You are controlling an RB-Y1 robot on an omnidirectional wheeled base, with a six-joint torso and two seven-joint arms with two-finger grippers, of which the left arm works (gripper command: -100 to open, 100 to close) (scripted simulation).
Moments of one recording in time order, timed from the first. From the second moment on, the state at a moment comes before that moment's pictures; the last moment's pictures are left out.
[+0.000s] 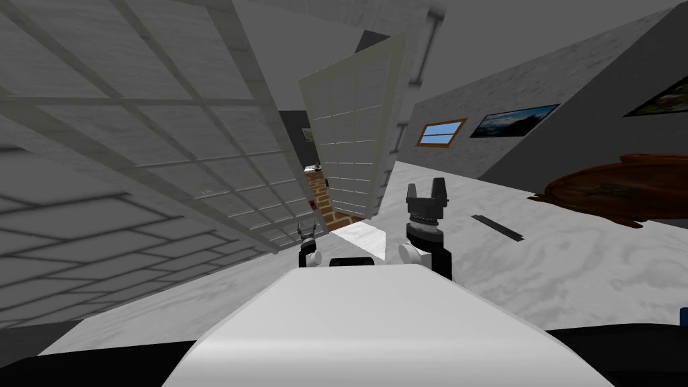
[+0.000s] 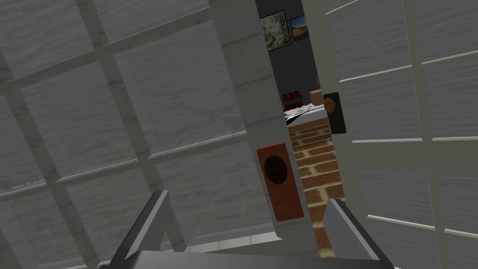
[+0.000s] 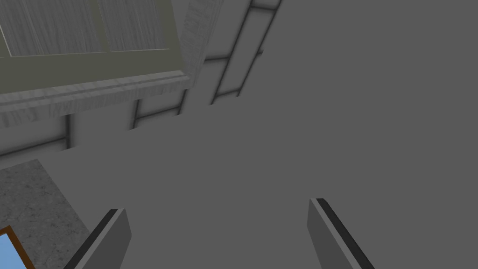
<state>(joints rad) 0.20 0.06 -0.05 -1.24 0.56 -0.78 0.79</state>
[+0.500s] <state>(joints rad) 0.16 0.05 -0.05 -1.12 0.61 -0.83 0.87</state>
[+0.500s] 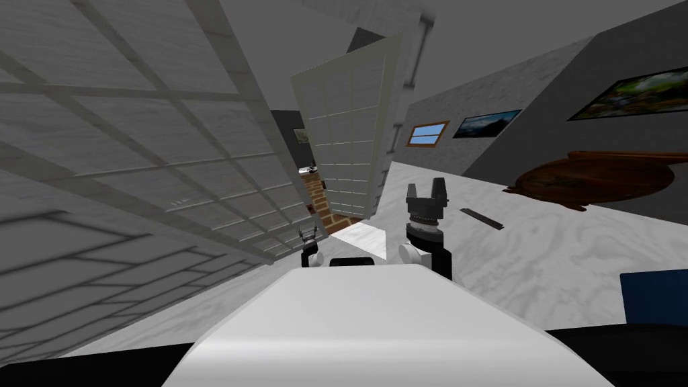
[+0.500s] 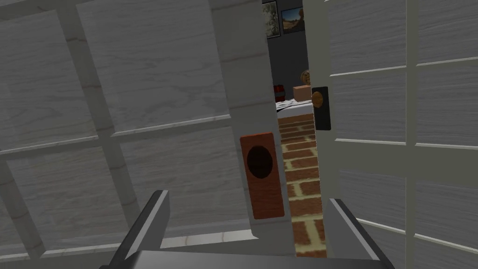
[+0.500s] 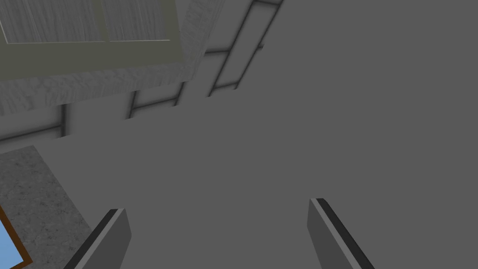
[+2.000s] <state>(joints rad) 0.08 0.02 -0.06 -0.88 0.72 -0.93 1.05</state>
